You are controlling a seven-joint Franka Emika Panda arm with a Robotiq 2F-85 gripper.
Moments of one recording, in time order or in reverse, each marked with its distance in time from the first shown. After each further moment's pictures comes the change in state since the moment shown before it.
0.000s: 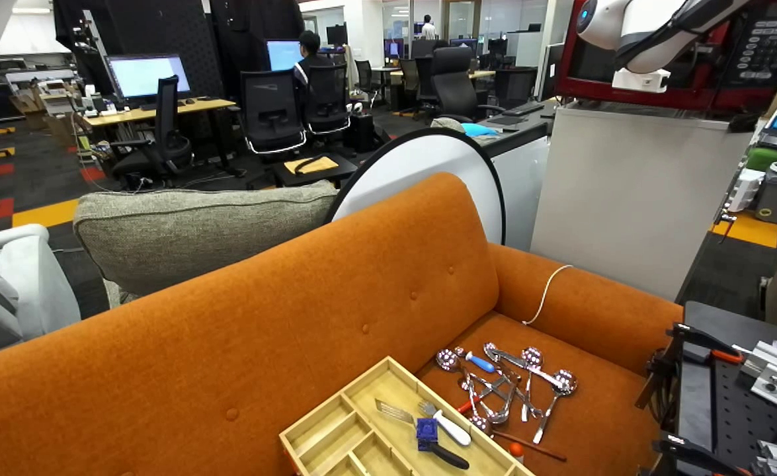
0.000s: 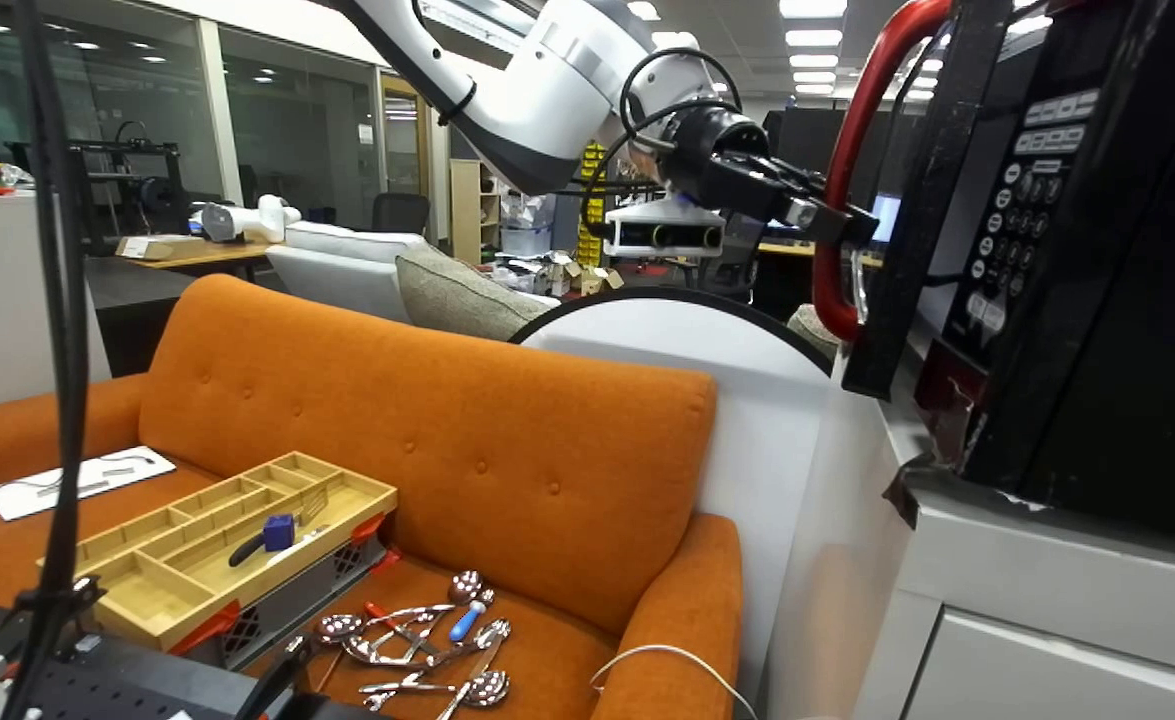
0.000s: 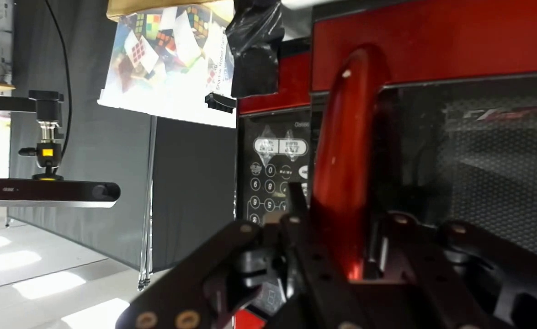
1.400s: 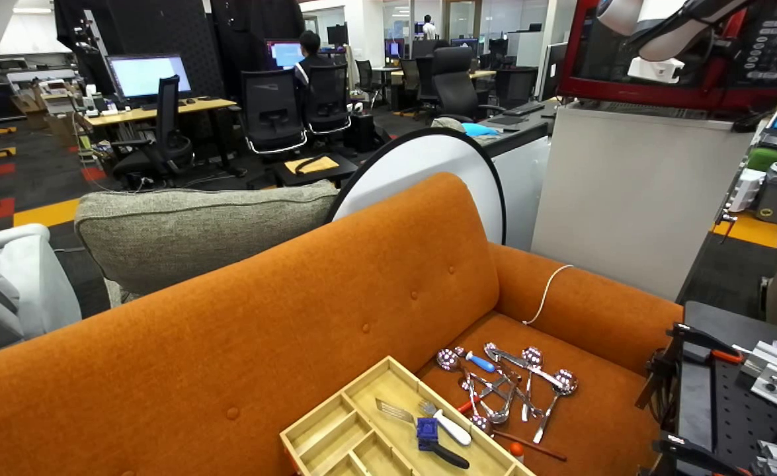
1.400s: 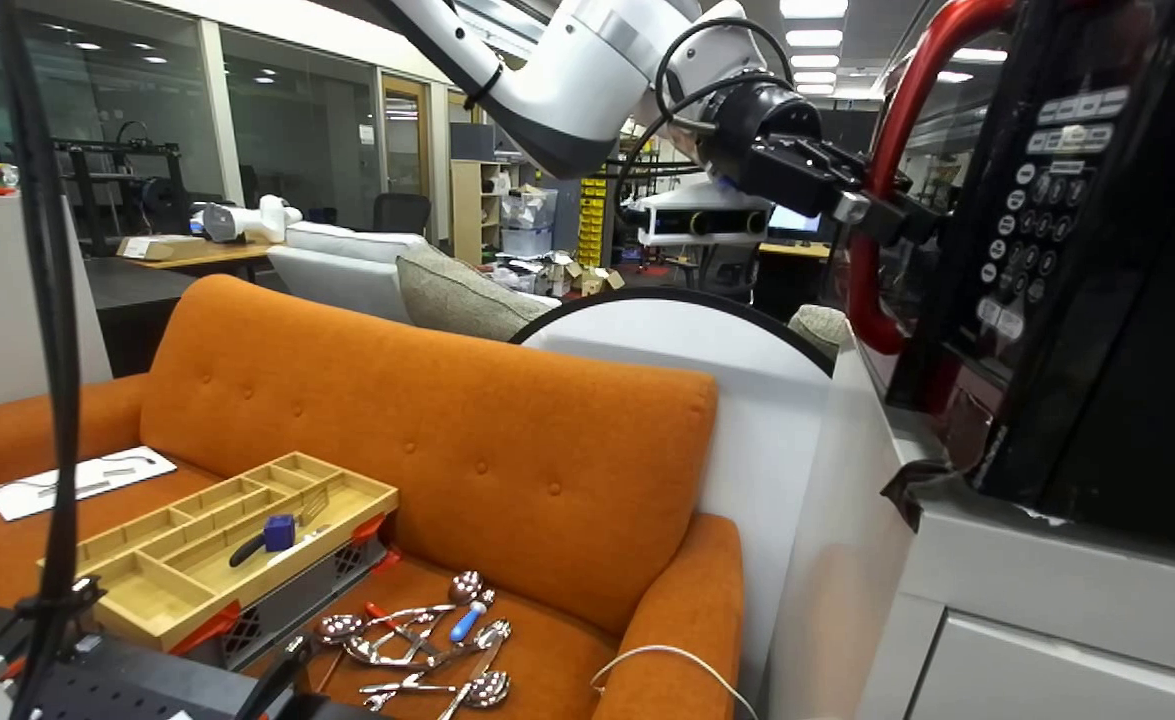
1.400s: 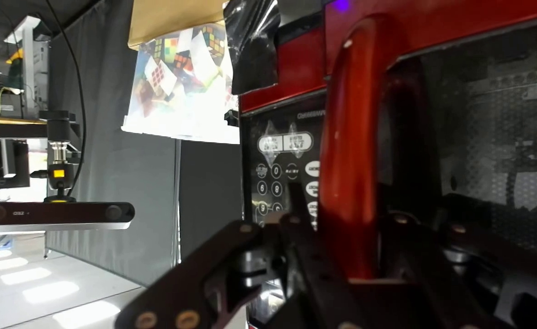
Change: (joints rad) arm -0.042 0.006 -0.049 0.052 0.063 0.036 0.000
